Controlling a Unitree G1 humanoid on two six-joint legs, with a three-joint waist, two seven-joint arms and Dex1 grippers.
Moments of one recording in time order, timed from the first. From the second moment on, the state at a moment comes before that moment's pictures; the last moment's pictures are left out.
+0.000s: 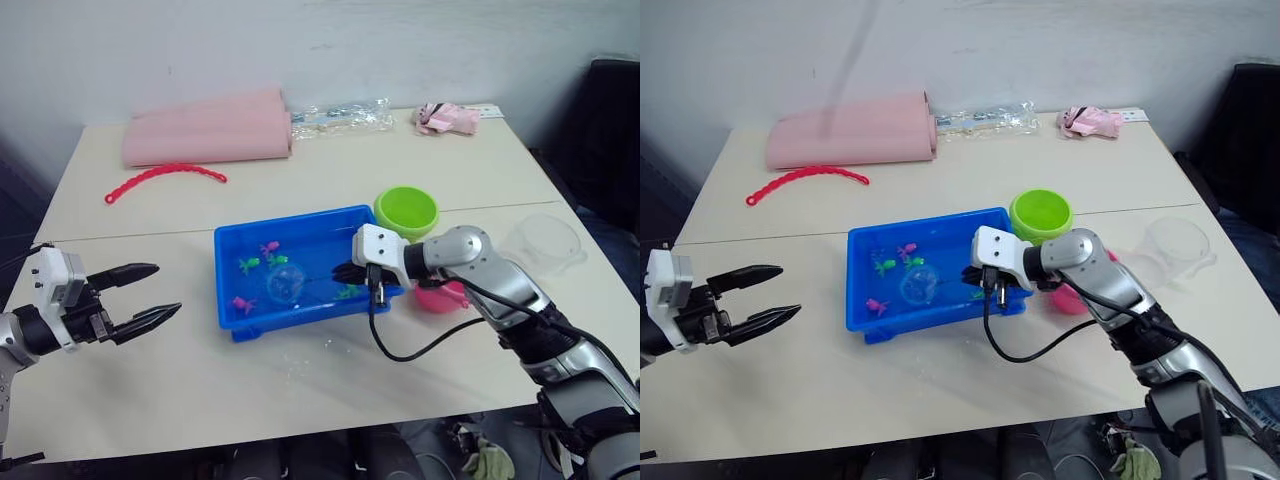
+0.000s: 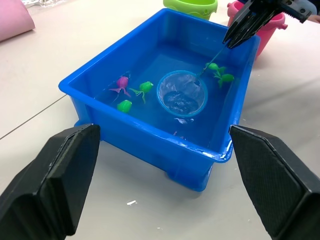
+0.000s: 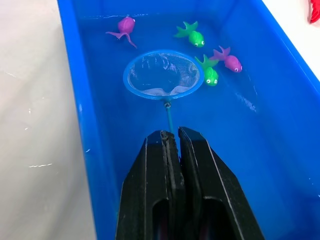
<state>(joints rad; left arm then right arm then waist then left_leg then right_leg) 0.07 0.85 0.54 -0.12 -0.61 0.36 -1.10 -0.76 -0.62 0.47 0.03 0.17 0.35 1.05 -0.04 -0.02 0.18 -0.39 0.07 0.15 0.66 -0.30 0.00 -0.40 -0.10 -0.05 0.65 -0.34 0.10</state>
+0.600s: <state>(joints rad) 0.06 0.84 0.52 -0.15 -0.60 0.36 -1.06 -0.76 -0.57 0.30 0.09 0.24 0.46 1.13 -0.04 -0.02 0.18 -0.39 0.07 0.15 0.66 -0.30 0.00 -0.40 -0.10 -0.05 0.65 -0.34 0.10</state>
